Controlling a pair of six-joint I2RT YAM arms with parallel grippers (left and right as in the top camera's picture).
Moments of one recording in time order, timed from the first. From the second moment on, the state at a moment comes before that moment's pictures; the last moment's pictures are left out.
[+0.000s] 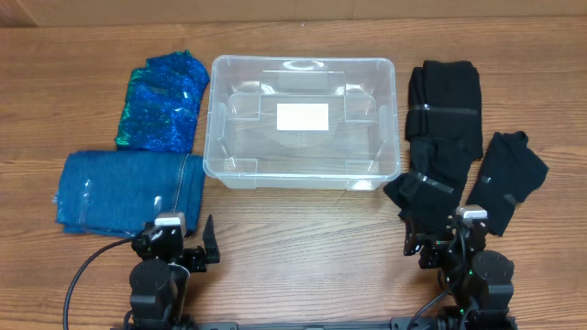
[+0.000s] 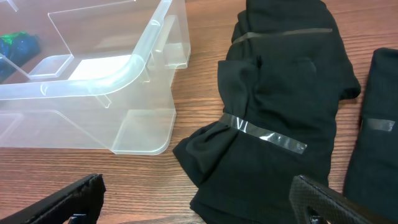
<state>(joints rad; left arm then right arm) -0.07 0.01 0.15 -0.56 -0.06 -0.10 0.03 0.01 0.18 -0.60 -0.12 0.13</state>
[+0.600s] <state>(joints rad) -0.07 0.01 0.15 -0.55 0.01 -0.13 0.03 0.01 0.18 -0.60 -0.12 0.13</state>
